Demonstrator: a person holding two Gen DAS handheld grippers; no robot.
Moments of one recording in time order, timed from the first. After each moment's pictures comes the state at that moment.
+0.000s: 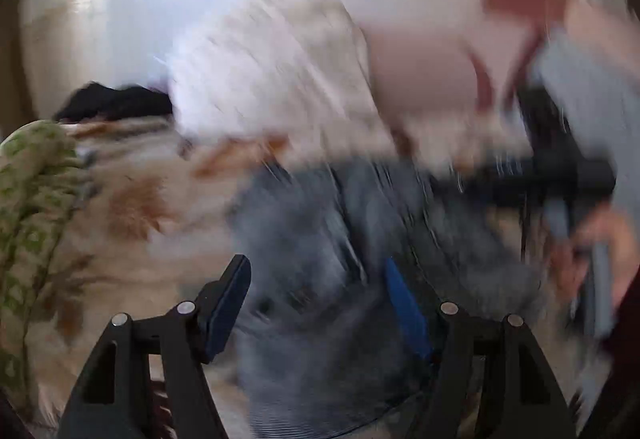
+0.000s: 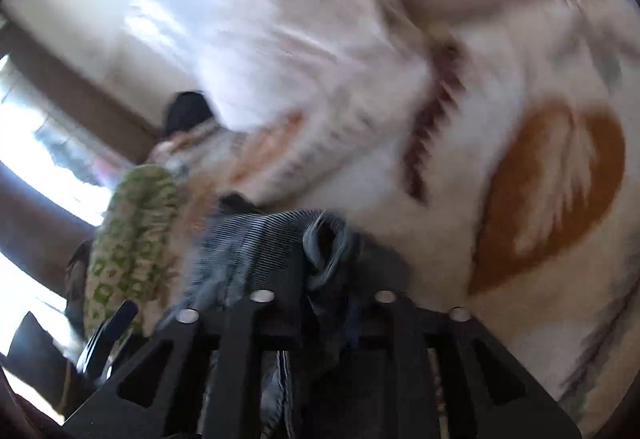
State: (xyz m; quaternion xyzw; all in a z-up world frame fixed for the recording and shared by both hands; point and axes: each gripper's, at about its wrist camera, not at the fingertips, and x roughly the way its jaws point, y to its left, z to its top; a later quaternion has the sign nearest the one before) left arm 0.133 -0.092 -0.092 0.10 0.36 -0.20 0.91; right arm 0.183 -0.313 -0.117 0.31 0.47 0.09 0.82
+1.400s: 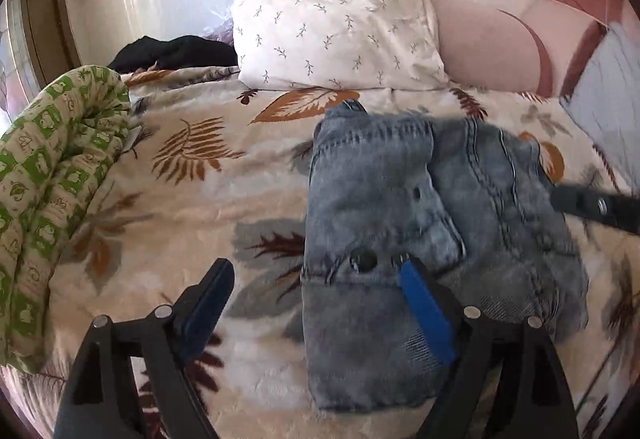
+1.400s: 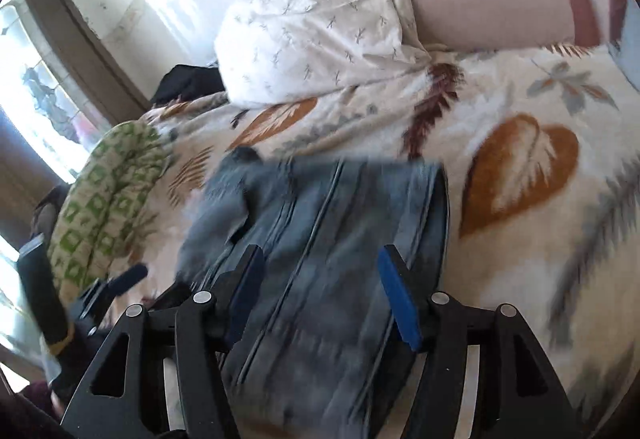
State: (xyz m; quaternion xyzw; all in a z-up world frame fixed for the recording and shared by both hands) left arm 0.131 -0.052 -0.114 0.08 0.40 -0.09 0.91; right arm 0.116 -0.258 -0.069 0.20 0.44 0.07 0.87
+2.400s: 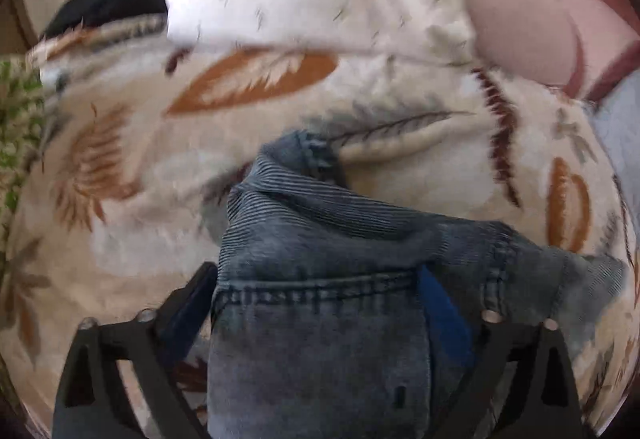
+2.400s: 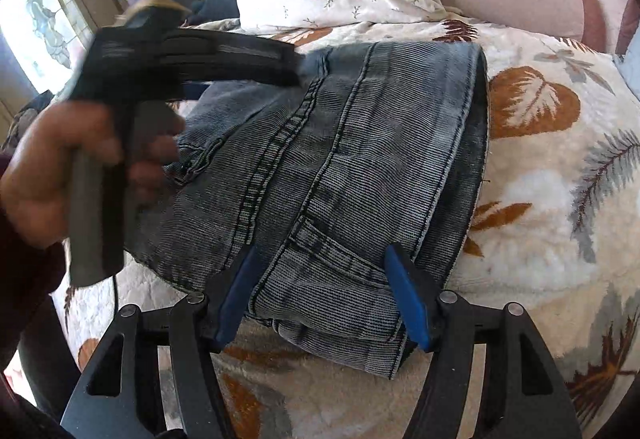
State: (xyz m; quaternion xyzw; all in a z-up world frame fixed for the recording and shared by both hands) left arm 0.274 -0.118 -0.152 0.03 0.53 -0.10 0.84; right arm 0.082 -0.211 -0.110 0.11 0.49 0.07 0.86
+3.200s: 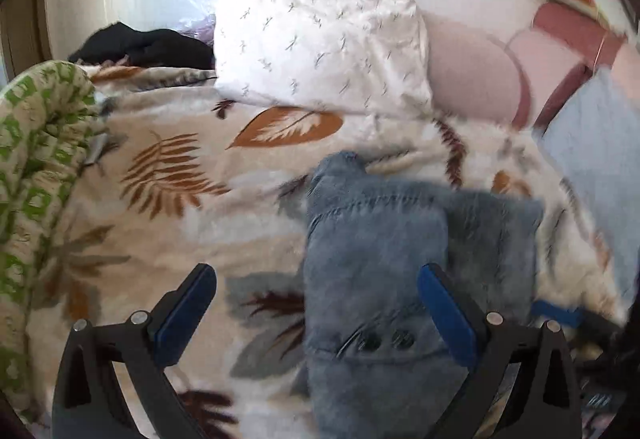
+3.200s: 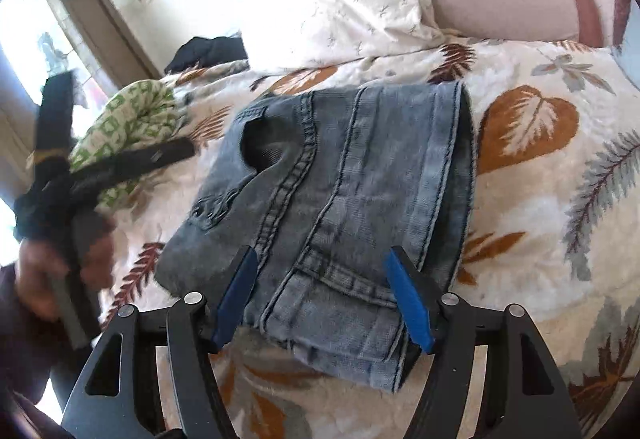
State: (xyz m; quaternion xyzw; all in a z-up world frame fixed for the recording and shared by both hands) left arm 0.185 -0.032 -0.088 0.03 0.42 -0.16 0.89; right arm 0.079 -0.227 -0.082 0.16 0.45 0.07 0.88
